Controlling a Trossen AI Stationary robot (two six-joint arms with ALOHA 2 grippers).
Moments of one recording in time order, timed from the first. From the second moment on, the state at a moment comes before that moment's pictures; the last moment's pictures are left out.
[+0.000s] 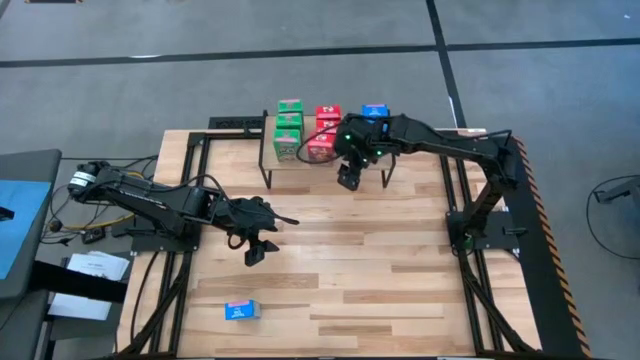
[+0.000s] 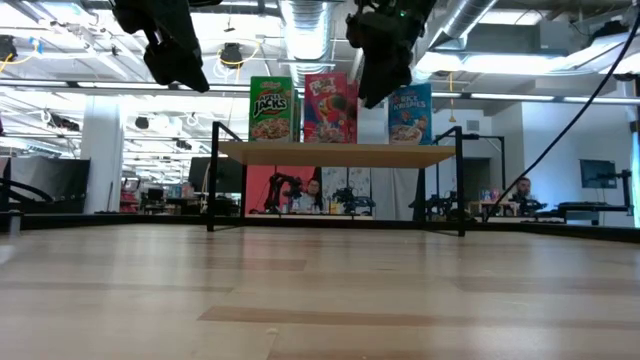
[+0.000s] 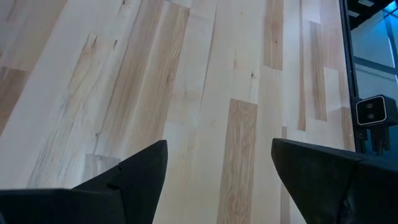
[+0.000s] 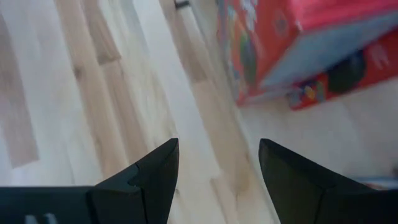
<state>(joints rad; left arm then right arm) -0.20 1.15 0.89 -0.48 -0.07 -0.43 -0.30 1.71 1.66 -0.96 0.00 0.06</state>
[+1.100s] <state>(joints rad) -0.20 1.15 0.89 -0.48 -0.07 -0.43 -0.22 1.73 1.82 -0.73 0.05 -0.22</state>
